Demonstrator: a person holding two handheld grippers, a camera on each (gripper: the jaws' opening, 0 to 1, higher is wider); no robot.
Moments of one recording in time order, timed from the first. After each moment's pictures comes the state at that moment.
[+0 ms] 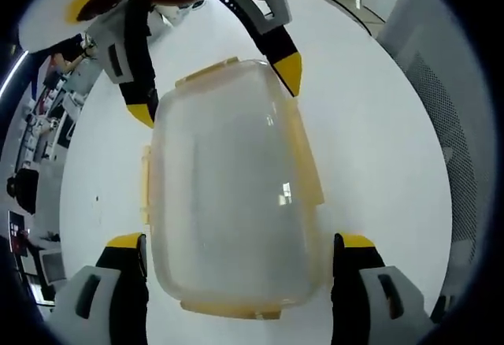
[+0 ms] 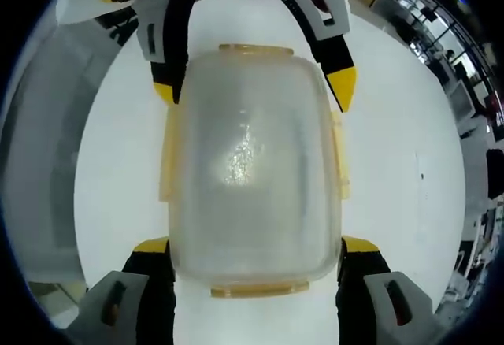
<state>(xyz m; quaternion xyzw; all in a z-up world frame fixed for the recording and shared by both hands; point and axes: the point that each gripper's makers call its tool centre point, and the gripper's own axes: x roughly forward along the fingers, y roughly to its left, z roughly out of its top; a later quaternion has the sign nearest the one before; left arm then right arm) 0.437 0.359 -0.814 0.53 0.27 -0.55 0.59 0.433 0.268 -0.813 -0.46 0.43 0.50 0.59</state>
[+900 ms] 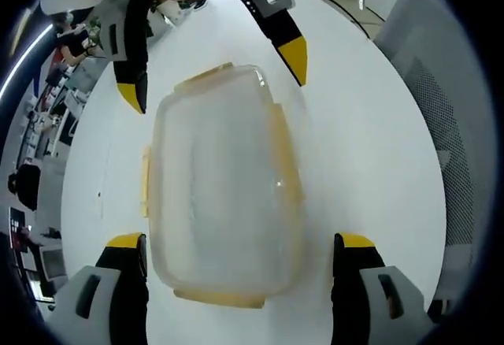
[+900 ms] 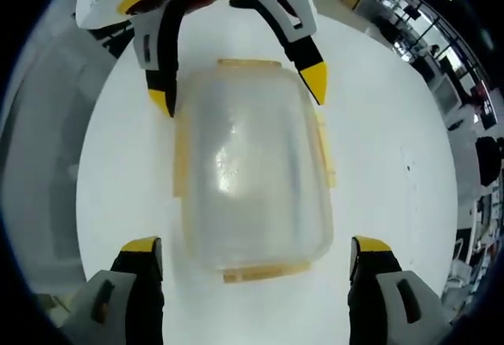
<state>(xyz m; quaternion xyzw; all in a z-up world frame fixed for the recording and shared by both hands) 0.427 0.363 -0.806 0.52 0.27 -0.55 0.60 0.427 0.264 -0.795 -0.44 0.41 0.49 0.63</state>
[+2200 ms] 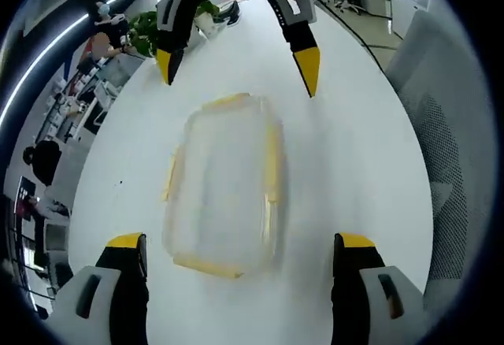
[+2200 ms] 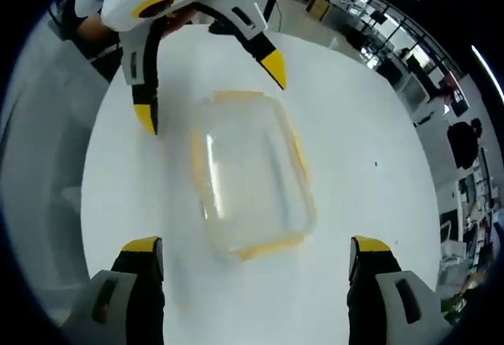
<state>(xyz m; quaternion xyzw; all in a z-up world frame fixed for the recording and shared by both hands) 0.408 0.375 -0.772 0.47 0.25 -0.51 0.68 0.409 0.257 -0.753 -0.41 0.37 0.44 0.71</state>
